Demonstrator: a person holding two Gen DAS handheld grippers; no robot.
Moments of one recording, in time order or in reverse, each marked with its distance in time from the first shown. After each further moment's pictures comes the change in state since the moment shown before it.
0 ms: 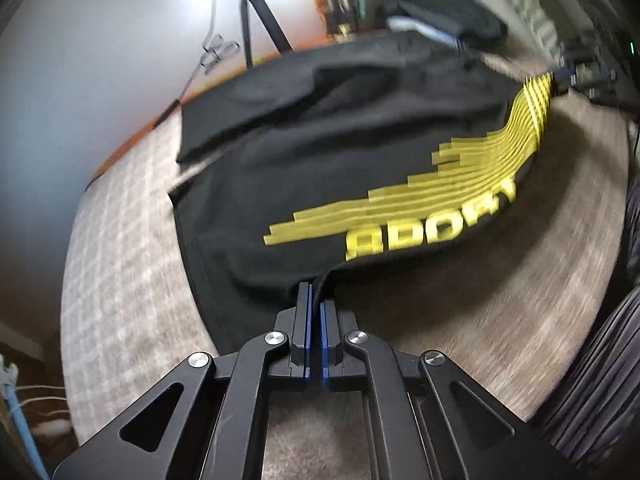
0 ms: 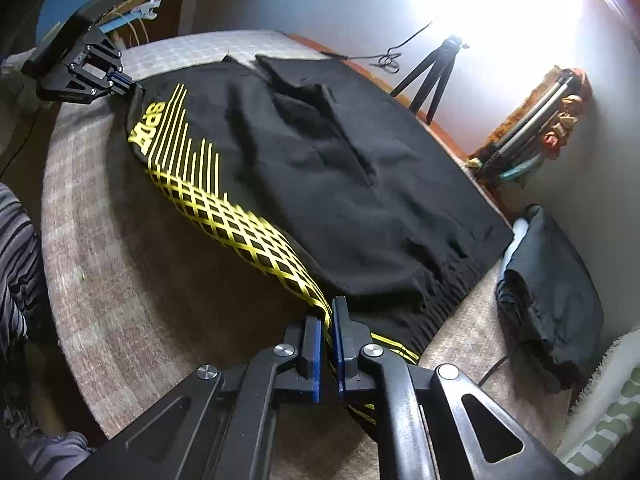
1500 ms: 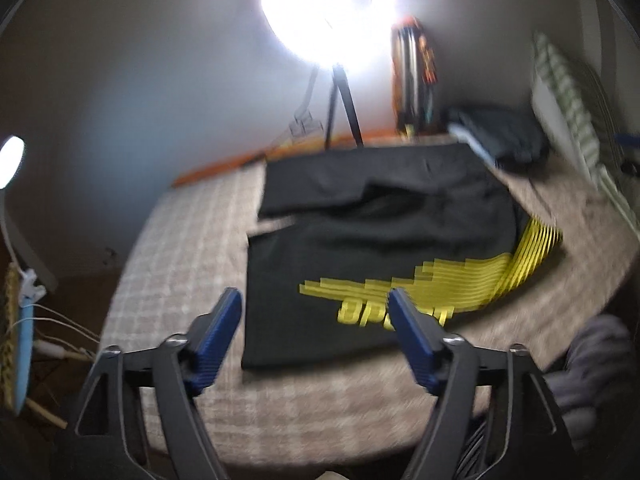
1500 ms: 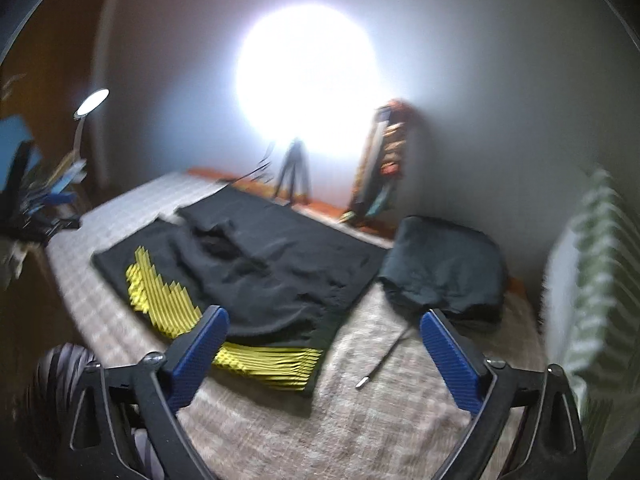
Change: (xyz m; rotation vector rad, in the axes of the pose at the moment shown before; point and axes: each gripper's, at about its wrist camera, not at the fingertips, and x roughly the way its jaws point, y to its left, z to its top) left arm -0.106 -0.012 0.011 -0.282 -0.141 0.147; right arm -0.164 -0.063 -0.039 0.401 -0.288 -0.144
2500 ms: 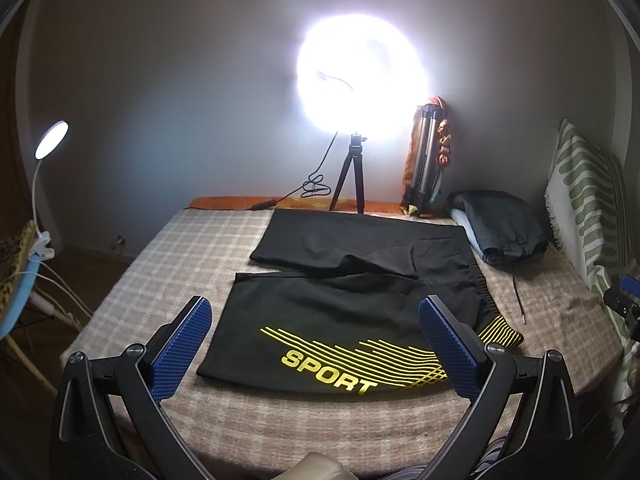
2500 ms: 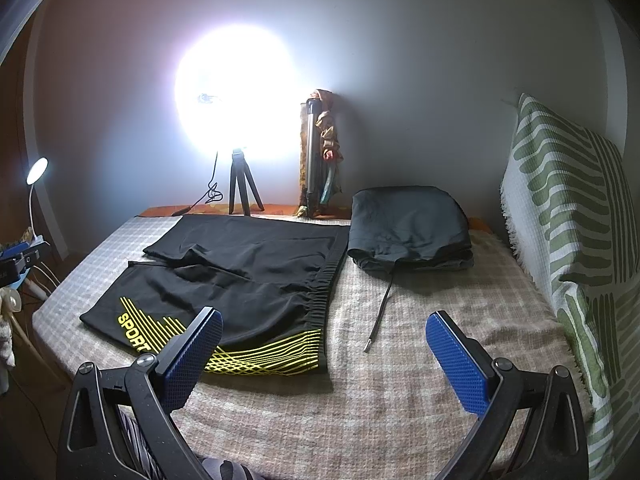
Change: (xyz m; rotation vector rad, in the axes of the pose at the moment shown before) left arm -0.067 -0.055 0.041 -0.253 -0.201 0.083; right arm -0.035 0.011 -0.026 0.337 -0.029 -0.179
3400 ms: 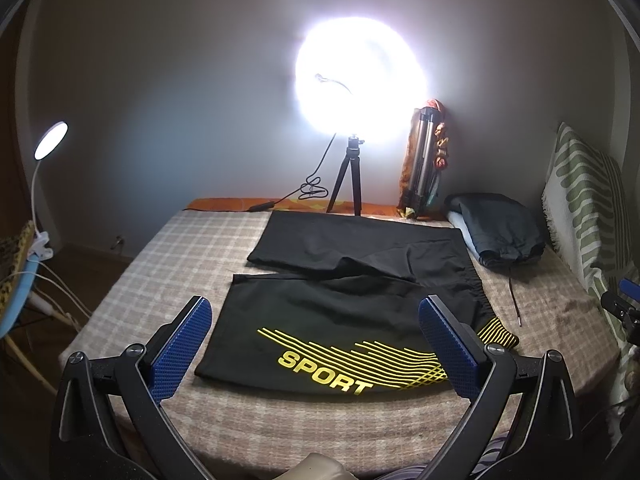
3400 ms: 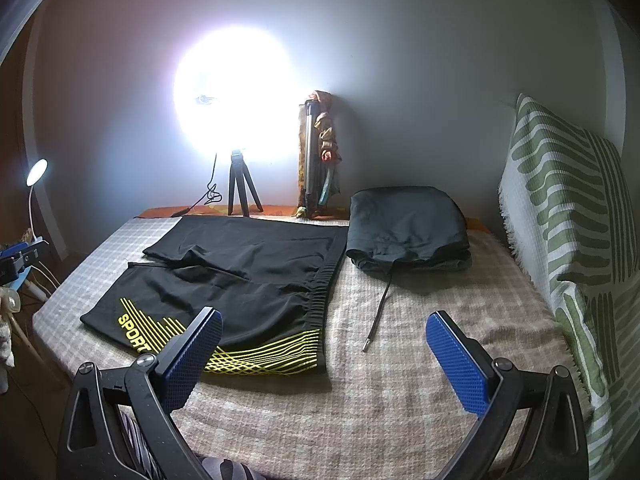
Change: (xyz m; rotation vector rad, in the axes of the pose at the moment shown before) left arm -0.005 -0.001 0.005 -0.006 -0.003 -0.006; right arm -0.002 0.000 0.002 0.001 0.000 -0.004
